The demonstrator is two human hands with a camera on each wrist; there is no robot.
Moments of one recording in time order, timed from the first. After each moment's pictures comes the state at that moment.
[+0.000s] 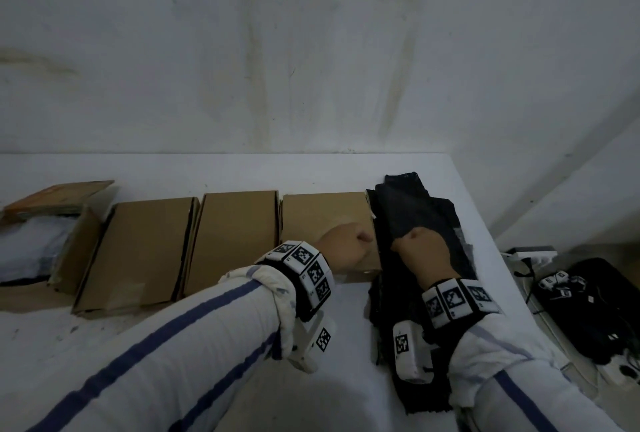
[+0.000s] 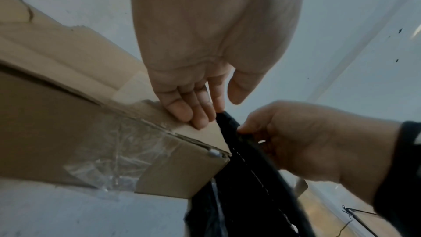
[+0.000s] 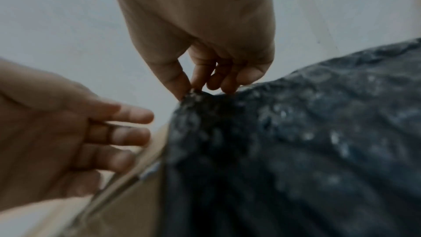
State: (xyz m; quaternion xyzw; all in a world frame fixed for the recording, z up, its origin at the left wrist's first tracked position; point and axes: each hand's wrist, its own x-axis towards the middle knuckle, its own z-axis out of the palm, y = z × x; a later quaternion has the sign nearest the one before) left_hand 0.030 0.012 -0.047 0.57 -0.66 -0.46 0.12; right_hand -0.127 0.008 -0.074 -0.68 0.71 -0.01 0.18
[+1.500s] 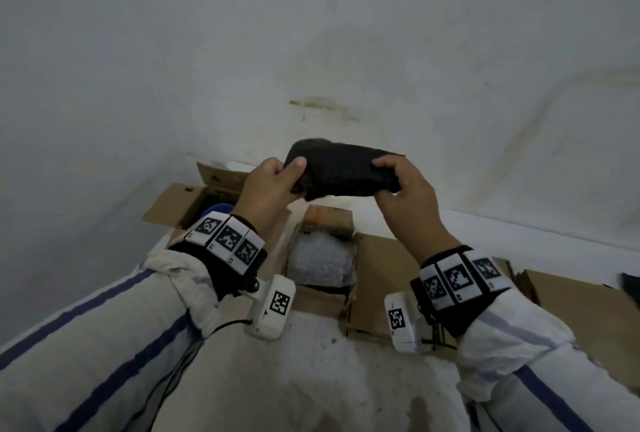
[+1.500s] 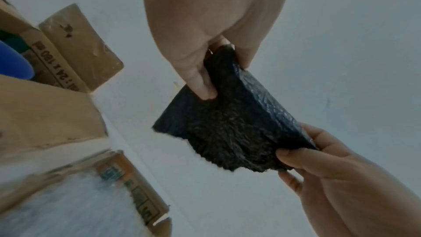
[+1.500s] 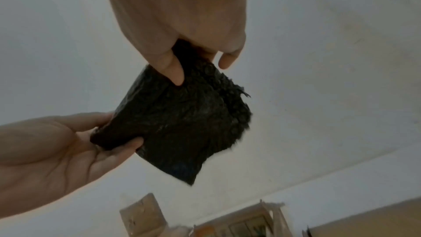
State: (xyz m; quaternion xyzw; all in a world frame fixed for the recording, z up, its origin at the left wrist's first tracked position) left_hand 0.527 0.082 0.055 0.63 -0.35 -0.36 0.59; right_hand 0.339 0.019 0.048 -0.77 0.42 -0.41 0.25
